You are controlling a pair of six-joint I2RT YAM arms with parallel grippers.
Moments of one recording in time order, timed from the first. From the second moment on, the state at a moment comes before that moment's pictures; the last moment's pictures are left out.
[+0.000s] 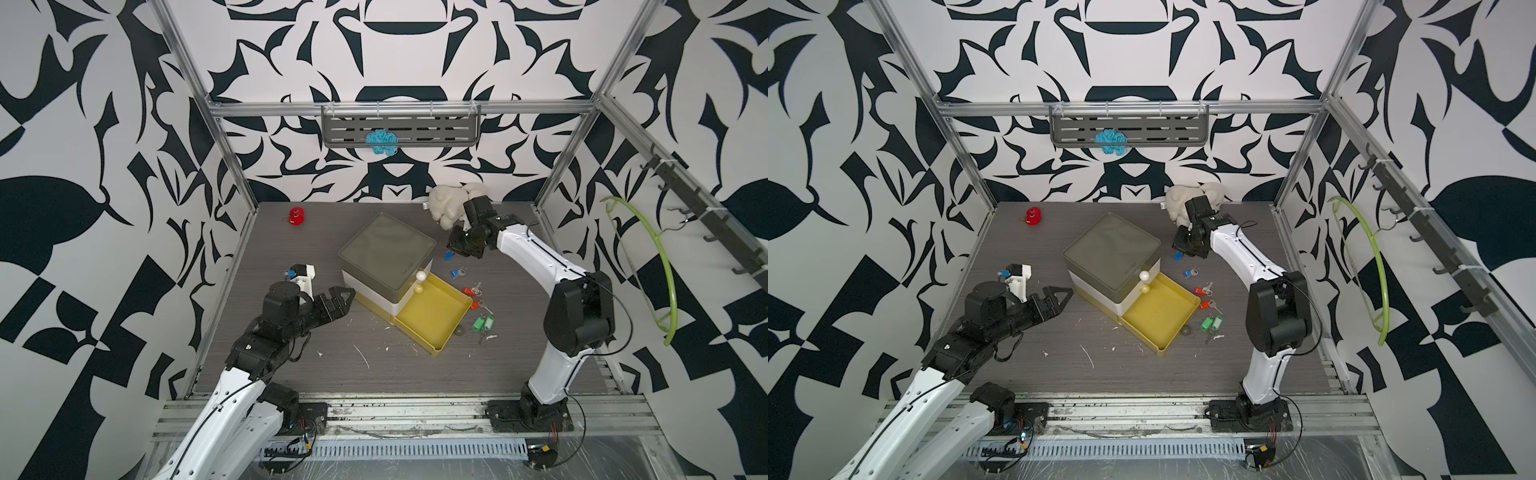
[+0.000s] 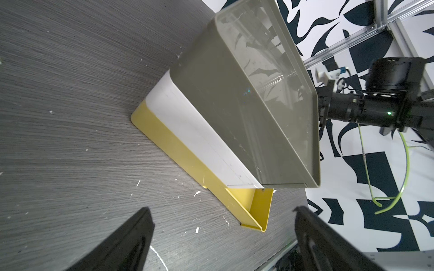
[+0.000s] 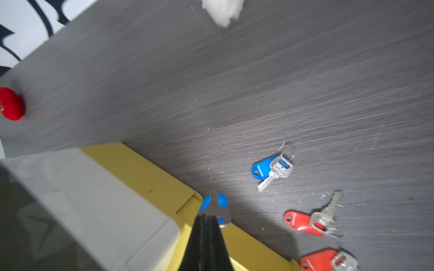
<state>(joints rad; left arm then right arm) -0.39 0.65 0.62 -0.49 0.30 -0.74 0.28 1.82 1.53 -0.77 -0.14 0.64</state>
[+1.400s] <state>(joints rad) -0.39 0.75 0.63 -0.48 0.33 -0.68 0.15 2.10 1.58 -0.64 -0.29 0.77</state>
